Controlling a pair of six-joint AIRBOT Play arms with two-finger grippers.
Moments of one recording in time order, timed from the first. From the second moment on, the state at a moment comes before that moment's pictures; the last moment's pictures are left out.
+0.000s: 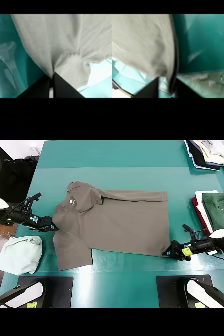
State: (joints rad) left arm 0.26 -1.18 0.88 1.01 -1.36 -1.18; right arm -0.37 -1.05 0.40 -1.02 1.34 1.34
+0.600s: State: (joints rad) left arm 0.26 -1.07 1.34 0.93 -1.35 -1.24; right arm -0.30 -0.78 0.89 -1.02 1.24 1.42
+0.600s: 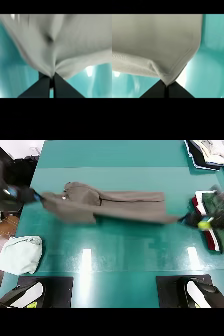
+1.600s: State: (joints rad) left arm 0.26 -0.83 2.05 0.87 -1.21 -1.36; right arm -0.38 -0.87 2.04 -1.20 1.47 1.52
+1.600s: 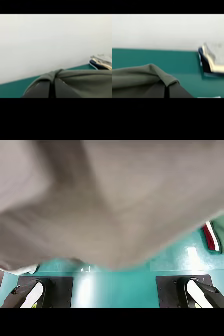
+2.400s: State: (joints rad) left arm 0.16 -1.49 1.53 0.80 -1.11 -1.24; right arm -0.12 -1.59 1.71 -1.29 1.36 1.60
